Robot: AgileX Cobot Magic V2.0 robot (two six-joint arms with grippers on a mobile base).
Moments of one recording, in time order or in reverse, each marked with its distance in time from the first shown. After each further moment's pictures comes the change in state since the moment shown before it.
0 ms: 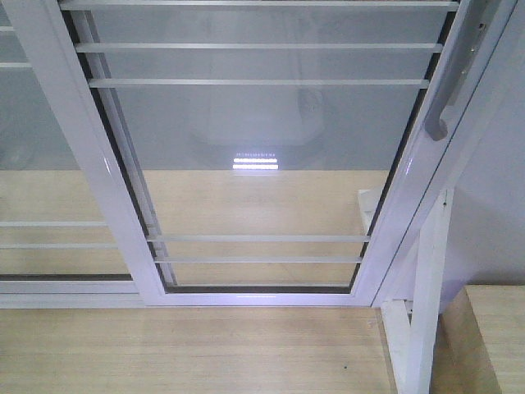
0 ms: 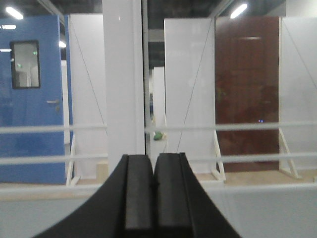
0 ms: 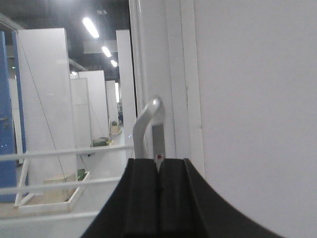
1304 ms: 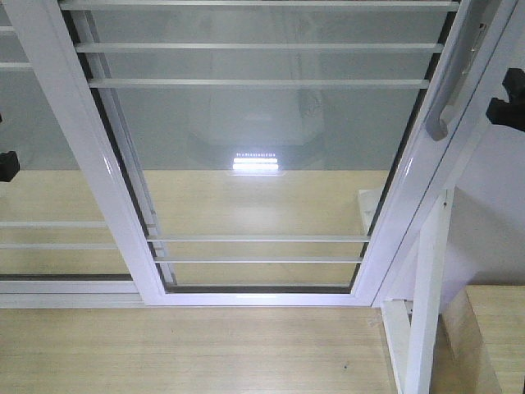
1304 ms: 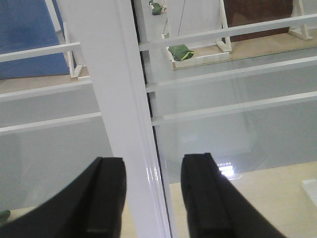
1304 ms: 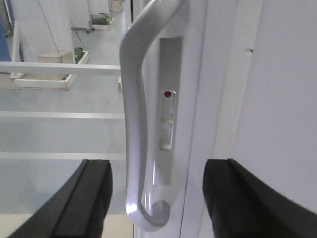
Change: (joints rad) left arm 0.000 0.883 -0.418 0.008 0.051 0.114; right arm 0.000 1.211 -0.465 -0.177 -0.302 0.041
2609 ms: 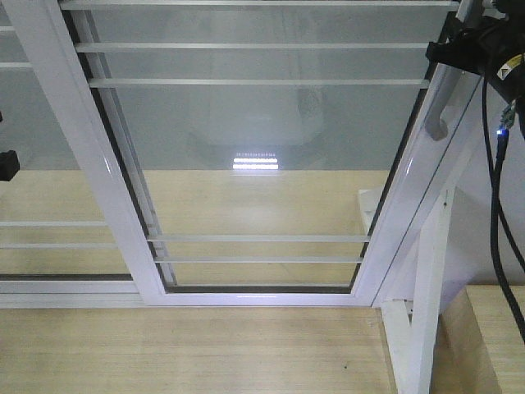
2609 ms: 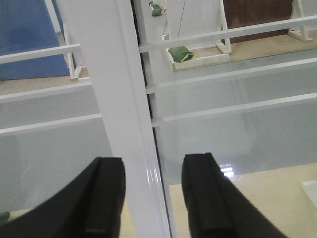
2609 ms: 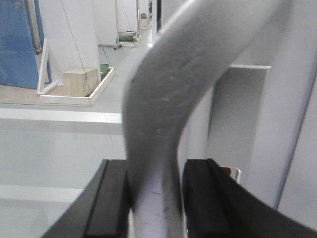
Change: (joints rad) left arm 0.000 0.000 0.000 0.000 -0.006 0.000; right arm 0.028 0.564 -0.498 -0.073 -0.128 0.092
